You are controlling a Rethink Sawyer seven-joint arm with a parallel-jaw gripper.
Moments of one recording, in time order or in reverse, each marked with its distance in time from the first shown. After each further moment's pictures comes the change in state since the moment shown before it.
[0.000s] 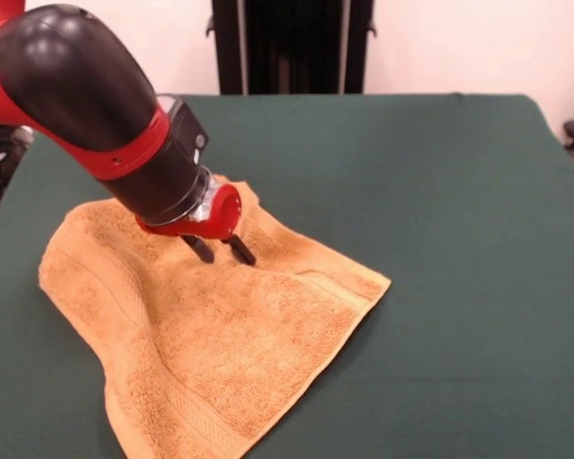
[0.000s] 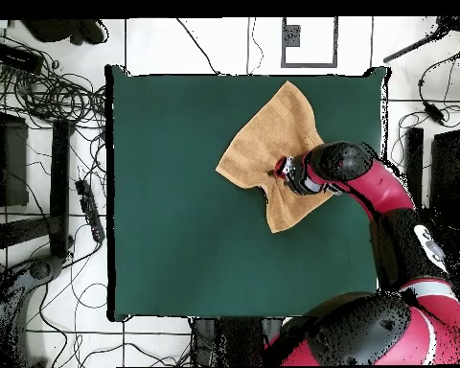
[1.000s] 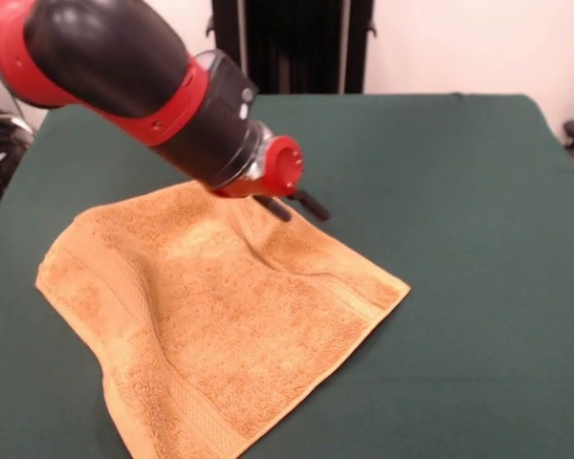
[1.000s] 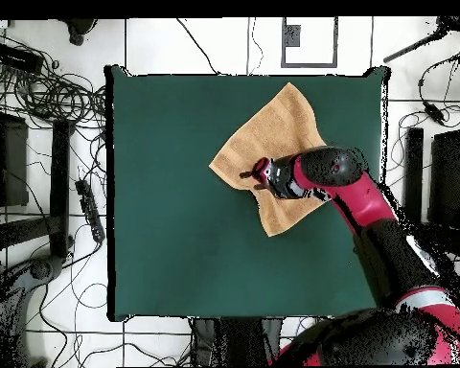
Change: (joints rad) arm -0.030 -0.077 0.091 0.221 0.212 0.000 0.000
